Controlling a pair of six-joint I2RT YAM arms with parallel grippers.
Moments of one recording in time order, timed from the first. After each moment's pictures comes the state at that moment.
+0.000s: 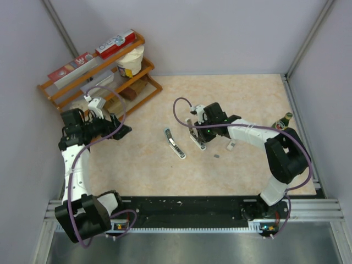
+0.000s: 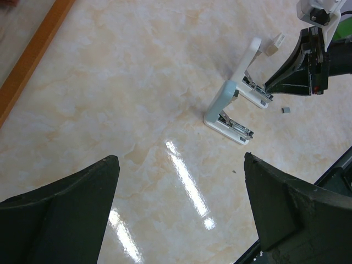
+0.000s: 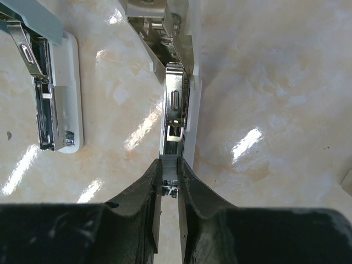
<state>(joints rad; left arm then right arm) 0.36 1.07 0.92 -0.55 0.95 0.14 0.60 1.70 1.09 -0.32 -0.21 -0.02</state>
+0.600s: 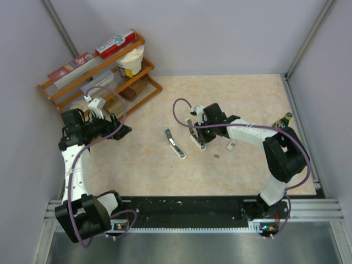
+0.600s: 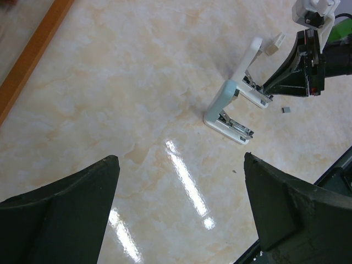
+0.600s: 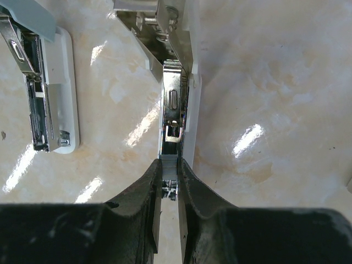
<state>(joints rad) 0.36 1.07 0.92 -0.55 0.95 0.14 0.60 1.71 1.09 -0.32 -0.21 -0.02</state>
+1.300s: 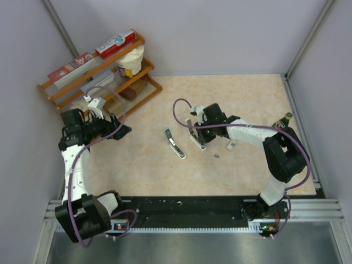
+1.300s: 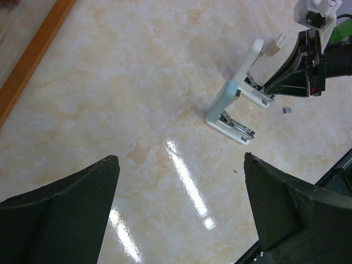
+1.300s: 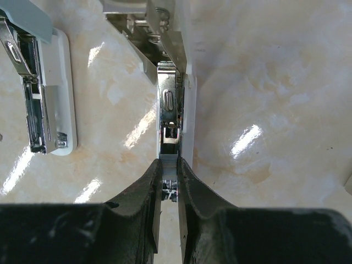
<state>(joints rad) 0.37 1.07 0.92 -0.55 0.94 0.14 0.60 1.72 1.08 -0.31 -0.20 -0.02</state>
